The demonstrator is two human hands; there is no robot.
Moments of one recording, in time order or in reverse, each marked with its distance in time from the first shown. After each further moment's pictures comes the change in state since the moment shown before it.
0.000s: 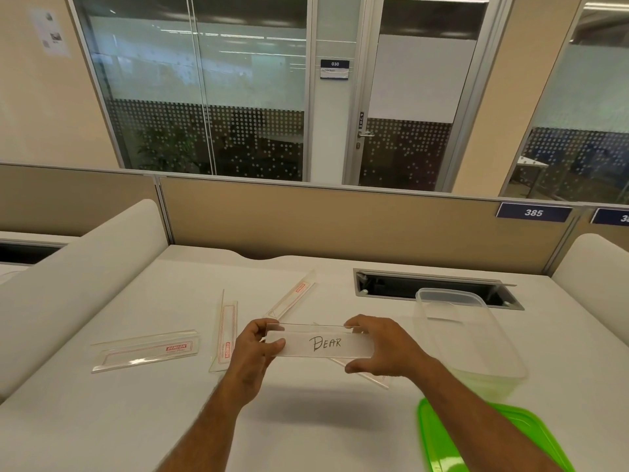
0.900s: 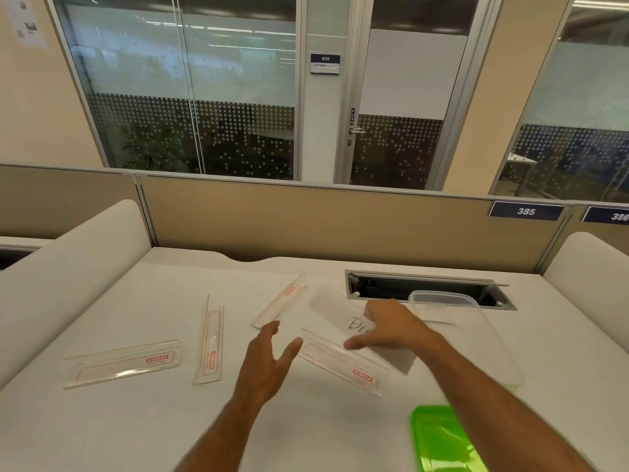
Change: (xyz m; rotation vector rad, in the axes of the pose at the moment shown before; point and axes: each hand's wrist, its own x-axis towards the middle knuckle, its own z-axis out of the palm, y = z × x) left_hand 0.015 -0.022 0.032 0.888 0.065 0.161; right_hand 0.034 0.014 -0.047 -0.108 -0.078 0.305
